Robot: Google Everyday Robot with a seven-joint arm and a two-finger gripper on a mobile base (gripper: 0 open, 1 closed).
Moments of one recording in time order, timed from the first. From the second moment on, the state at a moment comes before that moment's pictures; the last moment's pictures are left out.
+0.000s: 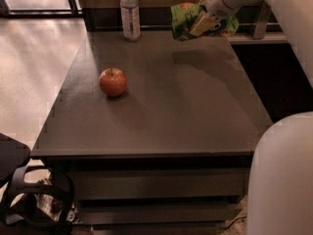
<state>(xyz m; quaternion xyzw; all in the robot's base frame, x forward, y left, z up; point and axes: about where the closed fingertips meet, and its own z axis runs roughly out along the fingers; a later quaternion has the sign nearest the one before) 0.810 -0.150 0.958 -0.61 0.66 -0.10 0.43</state>
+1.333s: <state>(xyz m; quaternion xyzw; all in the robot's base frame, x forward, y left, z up) 0.885 -0.091 0.914 -0.62 0.62 -0.05 0.48</state>
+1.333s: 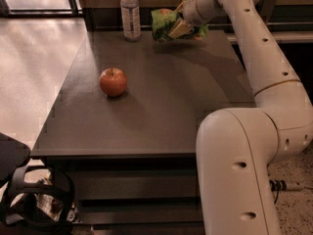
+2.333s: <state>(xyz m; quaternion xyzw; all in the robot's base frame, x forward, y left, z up) 0.887 -0.082 0.901 -0.63 0.62 -0.04 0.47</state>
